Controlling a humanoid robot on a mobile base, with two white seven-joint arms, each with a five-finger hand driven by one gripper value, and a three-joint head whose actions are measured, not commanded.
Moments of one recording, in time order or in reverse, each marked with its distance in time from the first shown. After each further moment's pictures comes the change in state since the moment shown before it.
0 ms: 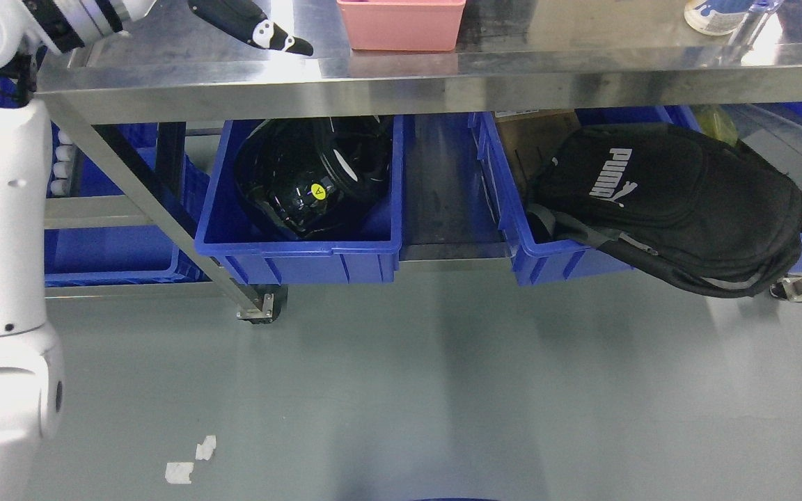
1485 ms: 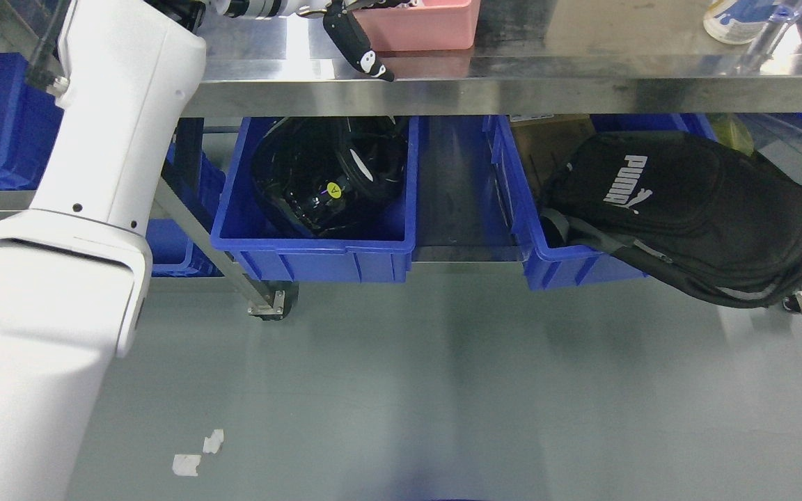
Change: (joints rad) left arm -0.260 -0.270 -0.171 0.595 -0.337 -0.092 -0.064; right arm 0.000 0.000 0.000 0.000 0.000 0.000 -0.005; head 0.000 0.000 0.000
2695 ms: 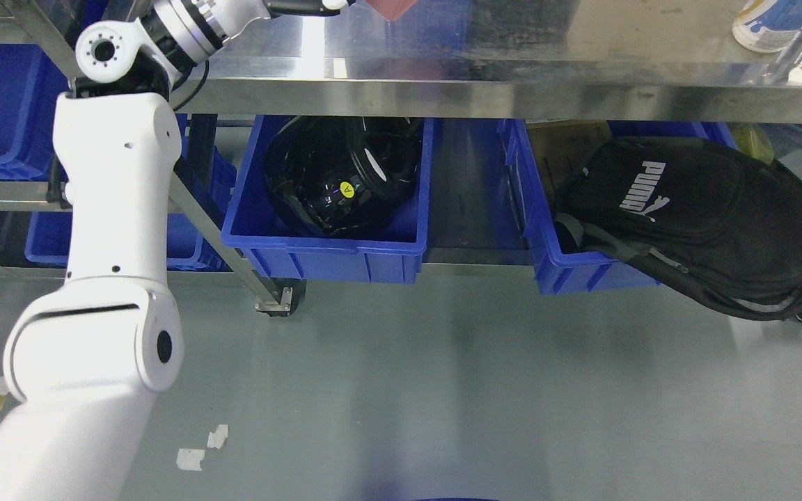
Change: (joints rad) left arm 0.256 -0.039 0.511 -0.076 0.603 -0.115 -0.059; right arm 0.000 0.000 0.000 0.000 0.000 -0.002 0.004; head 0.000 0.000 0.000
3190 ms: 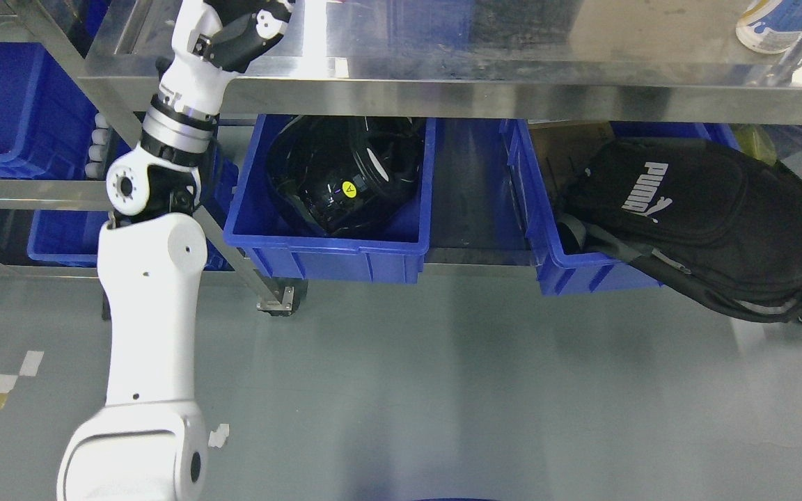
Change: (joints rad) left arm 0.405 -0.003 -0.089 -0.428 0.306 -0.130 0.403; right arm 0.000 0.000 0.000 0.000 0.000 0.000 0.000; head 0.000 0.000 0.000
